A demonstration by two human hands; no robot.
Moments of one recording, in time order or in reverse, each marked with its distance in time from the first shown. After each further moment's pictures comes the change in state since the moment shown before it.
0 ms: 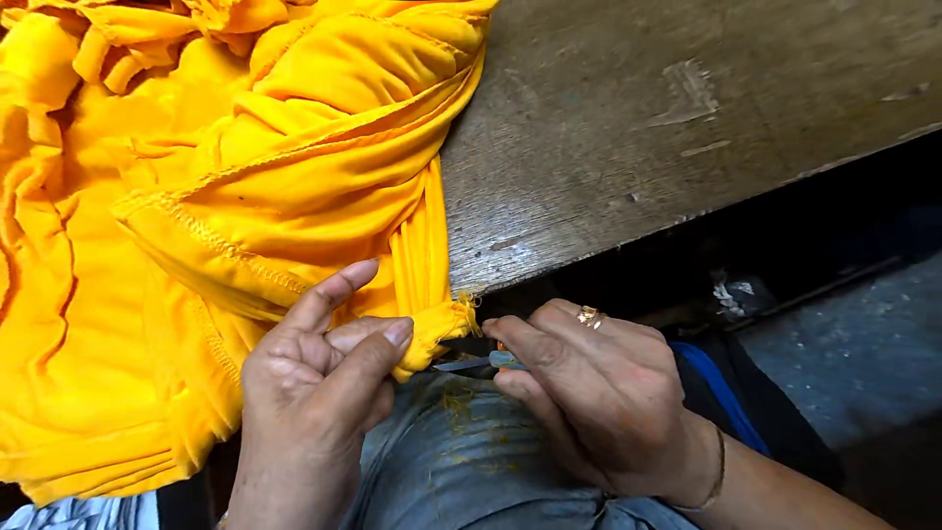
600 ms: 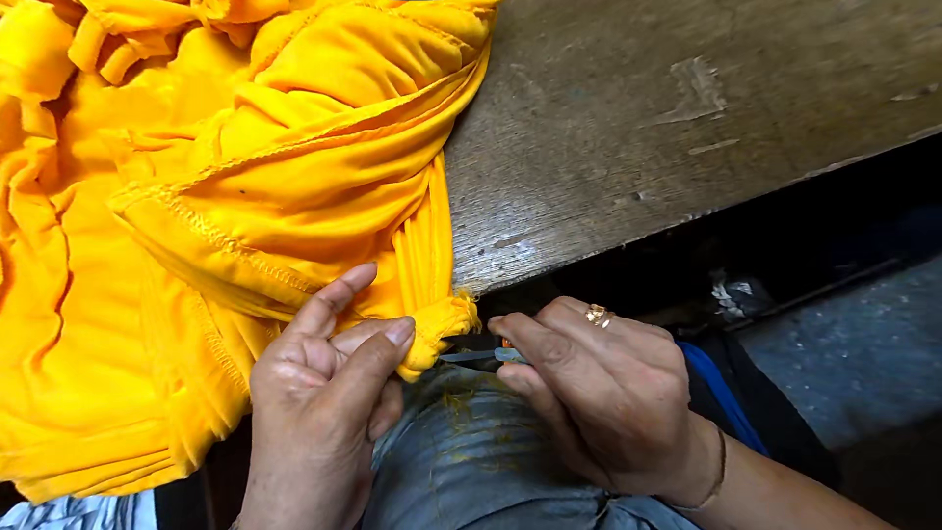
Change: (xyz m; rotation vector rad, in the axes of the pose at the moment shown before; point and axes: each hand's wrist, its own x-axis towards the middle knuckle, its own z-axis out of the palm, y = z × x) left_hand -0.003 -0.006 0.003 -0.097 0.036 -0.031; right_hand 0.000 -0.001 0.001 -0.027 0.005 0.015
